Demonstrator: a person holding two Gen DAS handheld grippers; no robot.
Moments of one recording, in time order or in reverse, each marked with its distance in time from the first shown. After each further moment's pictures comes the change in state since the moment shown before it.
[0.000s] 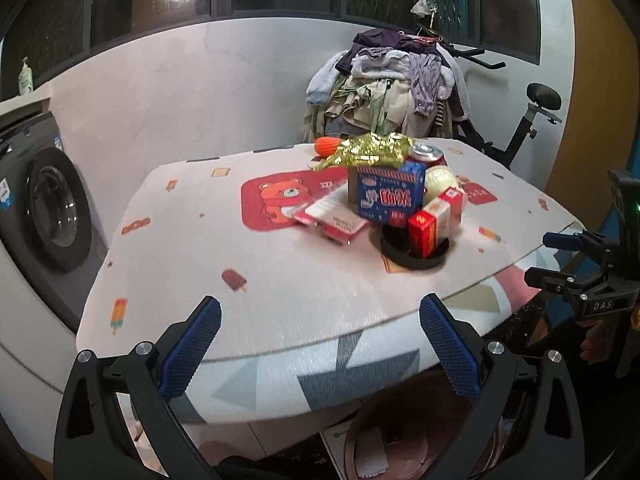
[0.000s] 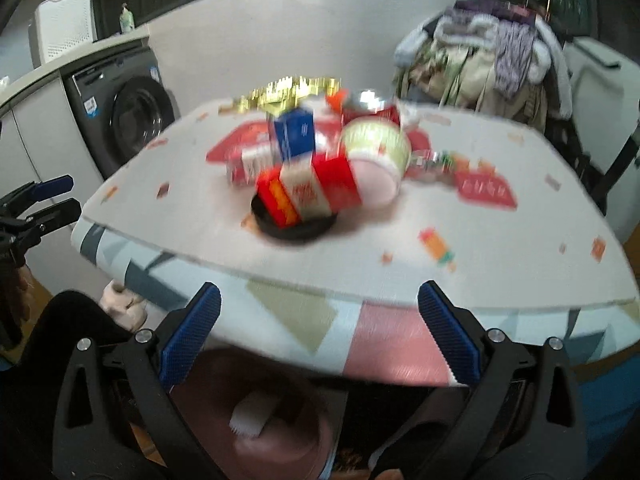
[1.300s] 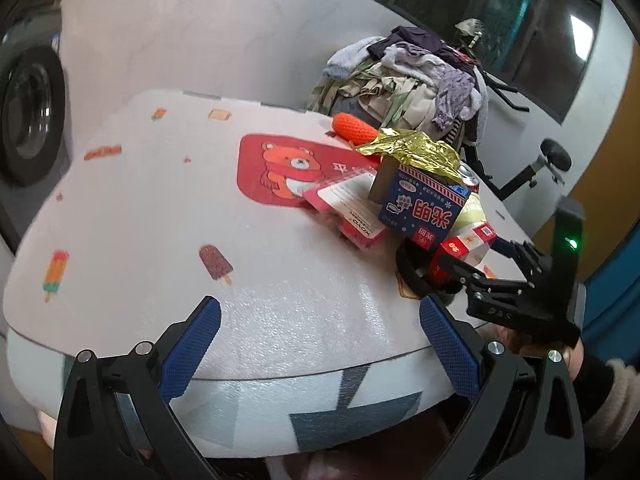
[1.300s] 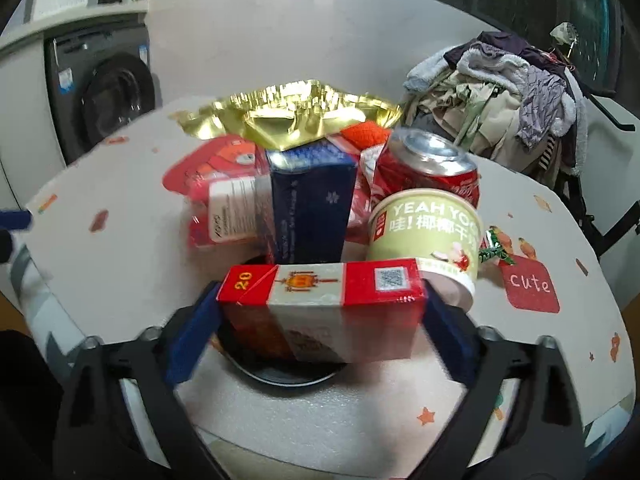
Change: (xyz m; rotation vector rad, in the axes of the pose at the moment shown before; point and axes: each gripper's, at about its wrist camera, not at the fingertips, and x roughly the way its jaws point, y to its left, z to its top) left arm 0.071 0.062 0.006 -0.318 0.098 -0.162; right arm 0.120 0.033 0.064 -0.126 -0.037 -0.095
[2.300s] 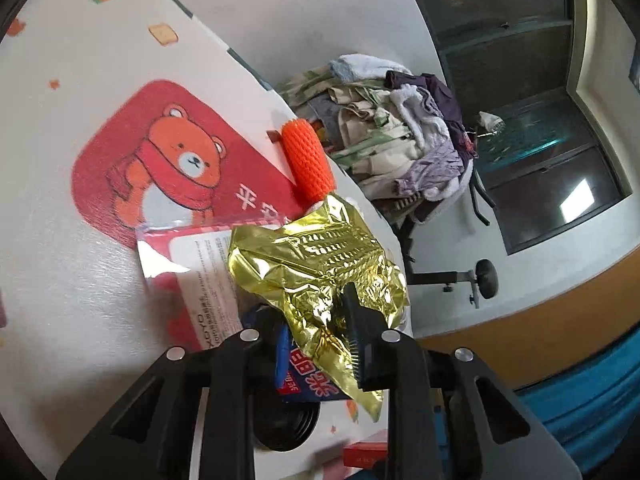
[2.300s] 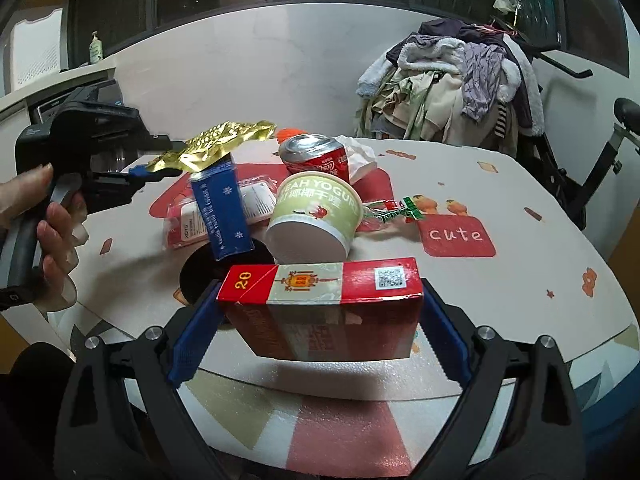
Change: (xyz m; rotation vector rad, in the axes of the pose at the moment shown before) left arm 0.116 -0.023 0.099 -0.527 0.053 -0.344; right arm -0.077 -0.073 -0.044 0.187 -0.071 -0.014
